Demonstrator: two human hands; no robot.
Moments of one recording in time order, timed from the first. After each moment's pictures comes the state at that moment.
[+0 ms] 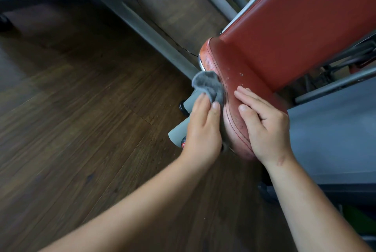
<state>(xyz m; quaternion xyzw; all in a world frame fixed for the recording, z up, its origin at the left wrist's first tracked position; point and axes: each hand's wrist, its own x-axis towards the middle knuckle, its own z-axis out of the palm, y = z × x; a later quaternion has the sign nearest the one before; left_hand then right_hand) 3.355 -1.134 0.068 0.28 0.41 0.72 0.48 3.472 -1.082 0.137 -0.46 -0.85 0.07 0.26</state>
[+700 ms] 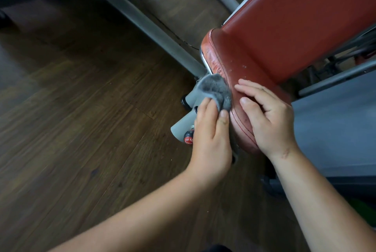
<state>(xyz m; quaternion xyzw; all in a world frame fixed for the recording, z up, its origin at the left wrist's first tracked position) 3.368 -1.155 0.069 0.31 0.44 0.71 0.46 3.470 -1.080 0.141 -0.45 -0.85 0.07 0.25</state>
